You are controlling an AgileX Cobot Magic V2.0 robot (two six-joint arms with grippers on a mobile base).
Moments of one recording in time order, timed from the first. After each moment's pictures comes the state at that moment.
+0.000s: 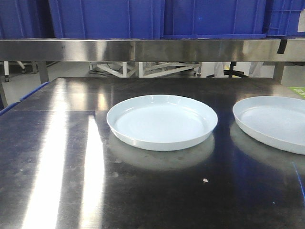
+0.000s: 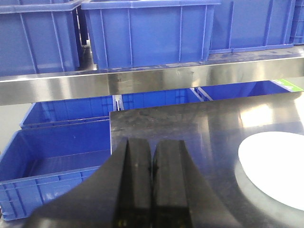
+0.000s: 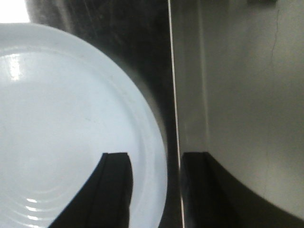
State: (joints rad) left arm -0.25 0.33 -0.27 -0.08 0.08 0.13; right arm -0.20 1.68 -1.18 0.13 0.87 -0.06
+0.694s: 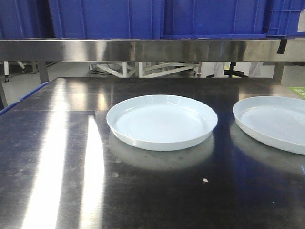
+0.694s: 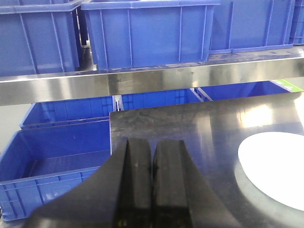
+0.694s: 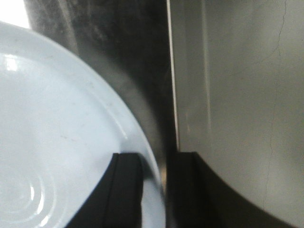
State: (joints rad) left arm -0.25 0.33 -0.27 -0.08 0.08 0.13; right arm -0.20 1.77 -1.19 0.13 0.84 -0.06
